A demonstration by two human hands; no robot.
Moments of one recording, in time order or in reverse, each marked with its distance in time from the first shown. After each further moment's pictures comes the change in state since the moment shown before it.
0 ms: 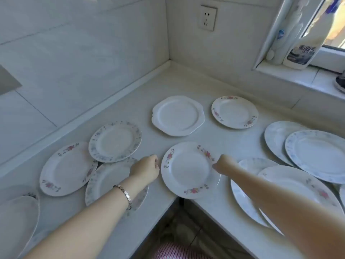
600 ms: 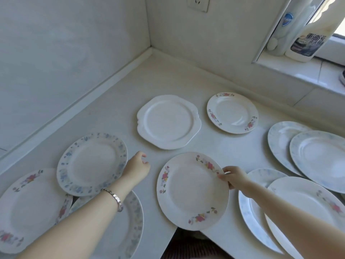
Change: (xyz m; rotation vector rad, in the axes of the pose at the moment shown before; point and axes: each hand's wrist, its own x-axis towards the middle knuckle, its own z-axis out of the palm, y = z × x) left_hand 0.143 -0.019 0.003 -0.455 -0.115 -0.179; right_hand 0.053 0.016 -0.004 0.767 -0.152 0.143
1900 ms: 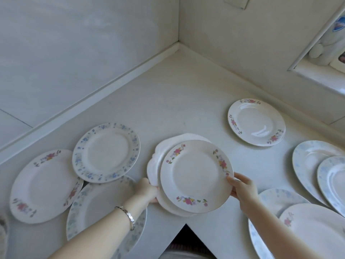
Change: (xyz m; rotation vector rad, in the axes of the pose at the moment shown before) left_hand -0.024 -0.038 0.045 -0.627 -0.076 -0.469; right_hand -0.002 -0.015 0.025 0.464 0.115 -0.033
